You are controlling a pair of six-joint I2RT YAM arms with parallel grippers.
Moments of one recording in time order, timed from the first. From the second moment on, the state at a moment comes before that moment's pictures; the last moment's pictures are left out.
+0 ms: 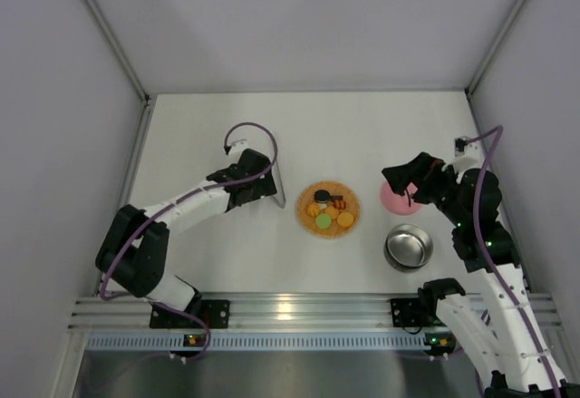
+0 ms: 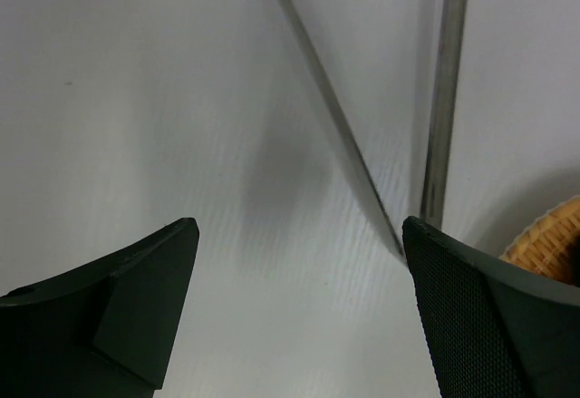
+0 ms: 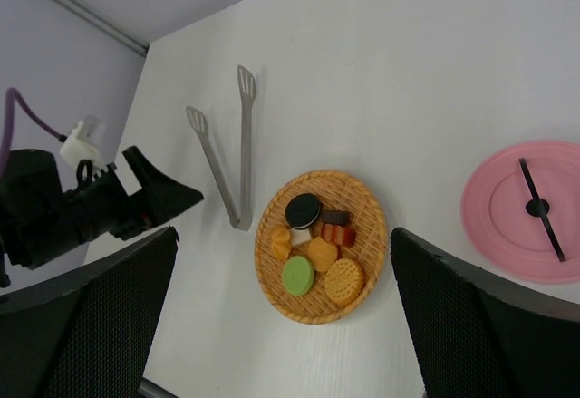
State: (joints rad) left arm -0.53 1.47 0.90 -0.36 -0.37 -0.70; right arm 0.15 0.61 0.74 -0.38 -0.24 0.58
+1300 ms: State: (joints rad) left arm -0.66 1.93 1.22 -0.36 -0.67 -1.05; right arm 0.15 0.60 0.83 -0.55 -0.23 0.49
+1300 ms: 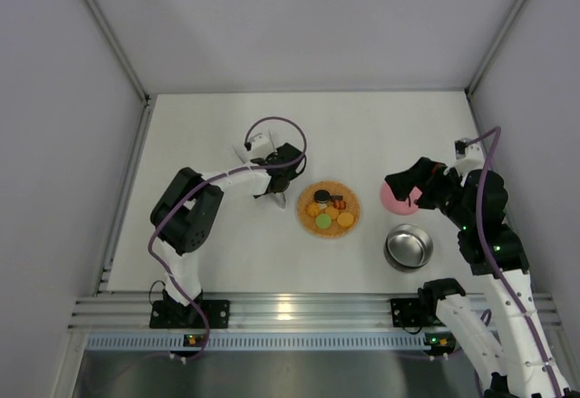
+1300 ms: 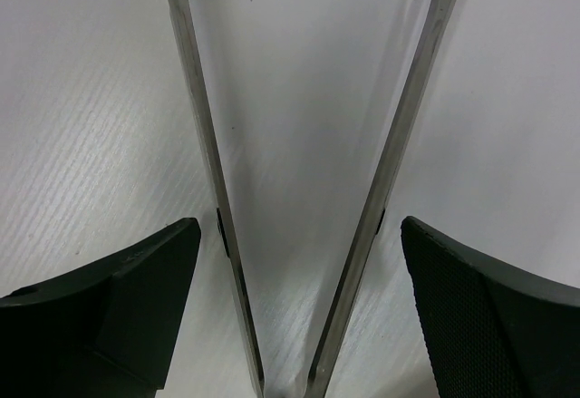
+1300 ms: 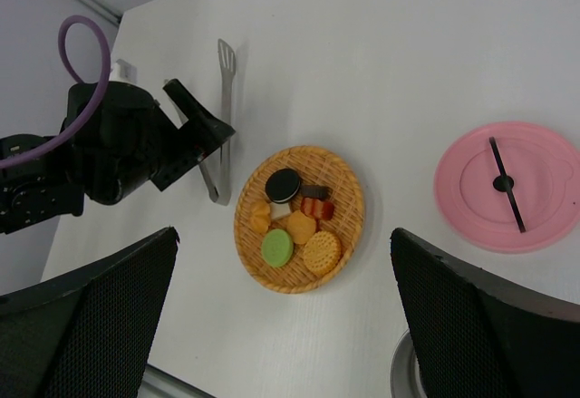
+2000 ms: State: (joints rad) left arm -0.64 1.92 1.17 -0.30 -0.64 -0.96; right arm 0.15 0.58 0.83 -0.56 -0.23 0.49
